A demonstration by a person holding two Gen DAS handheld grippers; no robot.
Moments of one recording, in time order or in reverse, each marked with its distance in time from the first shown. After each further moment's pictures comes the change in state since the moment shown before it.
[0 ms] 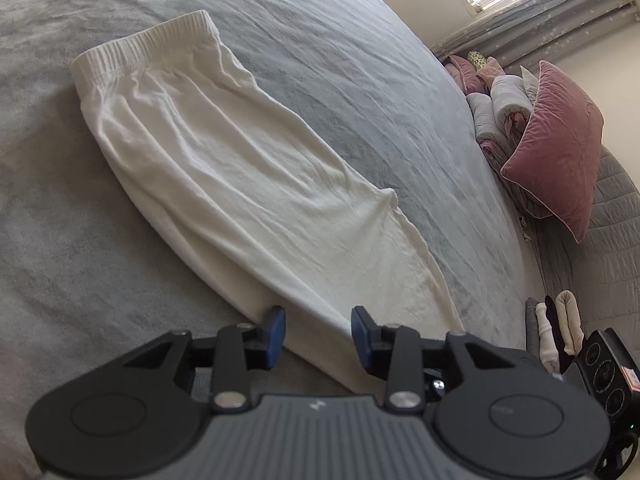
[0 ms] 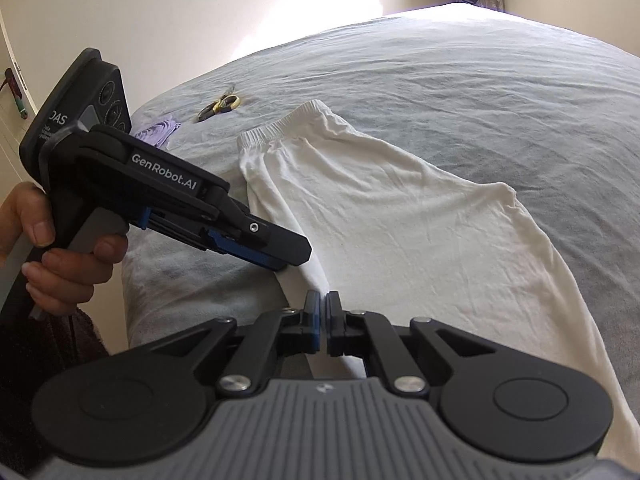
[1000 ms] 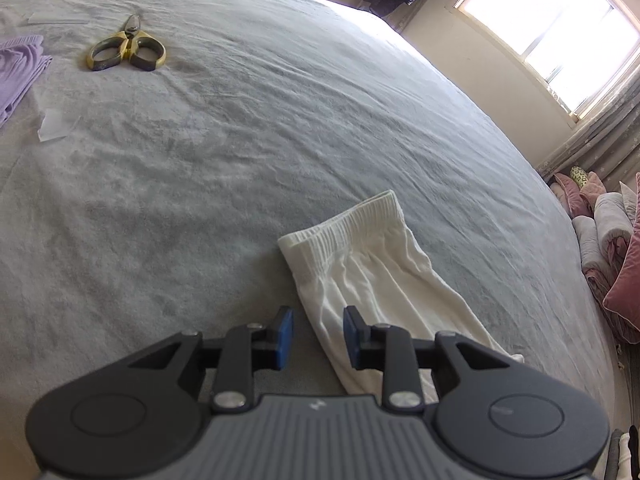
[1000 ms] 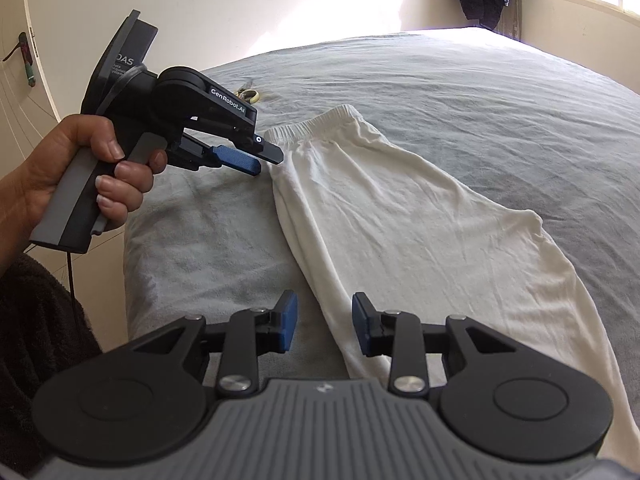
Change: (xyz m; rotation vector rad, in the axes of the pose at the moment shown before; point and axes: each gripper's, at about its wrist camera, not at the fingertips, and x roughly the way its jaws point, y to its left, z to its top) left arm -0.045 0.051 0.043 -0.110 -0.359 0.349; right arm 0.015 0.033 -0.001 -0.132 -0.021 -0.041
